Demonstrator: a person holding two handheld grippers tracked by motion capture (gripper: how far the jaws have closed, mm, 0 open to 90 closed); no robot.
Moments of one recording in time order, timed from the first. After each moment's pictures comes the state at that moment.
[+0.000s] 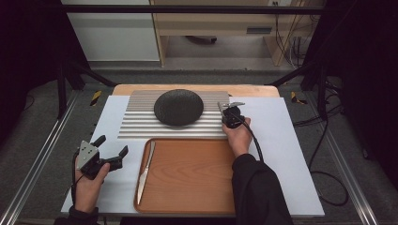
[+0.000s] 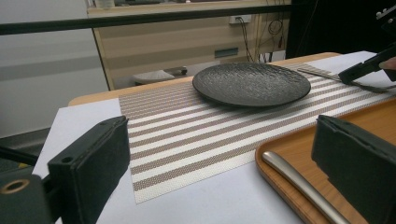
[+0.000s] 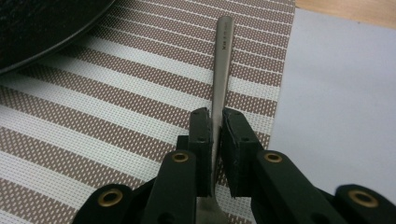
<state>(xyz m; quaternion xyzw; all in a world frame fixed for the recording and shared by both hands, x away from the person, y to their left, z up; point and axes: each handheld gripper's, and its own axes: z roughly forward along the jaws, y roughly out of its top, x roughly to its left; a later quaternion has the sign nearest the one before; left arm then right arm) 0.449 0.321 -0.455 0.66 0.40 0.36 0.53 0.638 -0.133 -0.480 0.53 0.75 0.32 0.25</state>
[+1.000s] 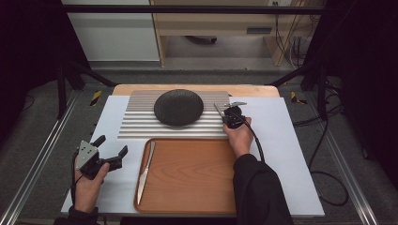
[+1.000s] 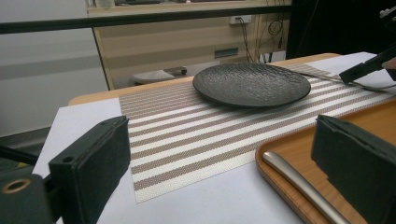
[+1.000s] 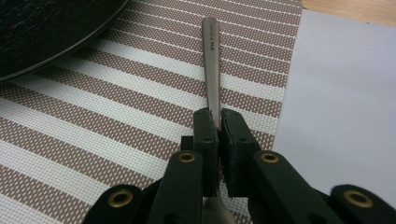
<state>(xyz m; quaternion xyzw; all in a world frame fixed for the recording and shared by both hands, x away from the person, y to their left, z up) 0.449 0.322 -0.455 0.66 0.40 0.36 0.53 0.637 -0.138 -0.477 0.53 0.75 0.33 0.23</state>
